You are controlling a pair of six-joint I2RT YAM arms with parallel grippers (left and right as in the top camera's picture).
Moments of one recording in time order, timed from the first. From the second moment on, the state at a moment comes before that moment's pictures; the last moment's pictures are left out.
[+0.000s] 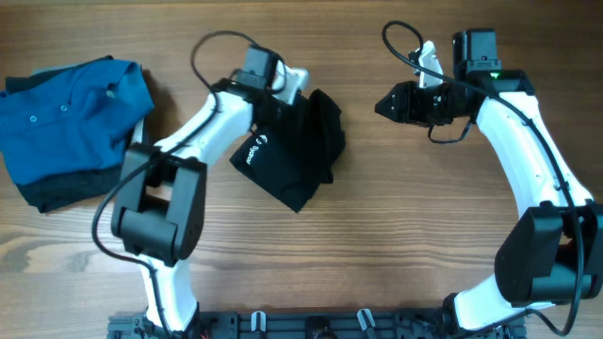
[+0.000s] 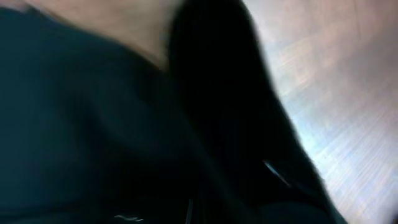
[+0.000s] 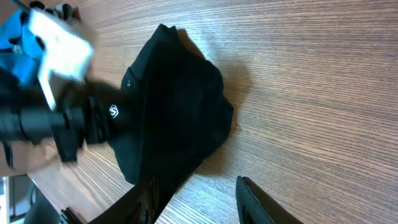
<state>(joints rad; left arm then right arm) -0.38 2.04 1.43 -0.57 0.53 -0.09 0.04 1.74 1.38 -0.83 -0.63 0.09</state>
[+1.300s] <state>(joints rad) -0.16 1.80 0.86 -0.16 0.71 -0.87 0.37 2.09 1.39 -0.73 -0.50 0.18</state>
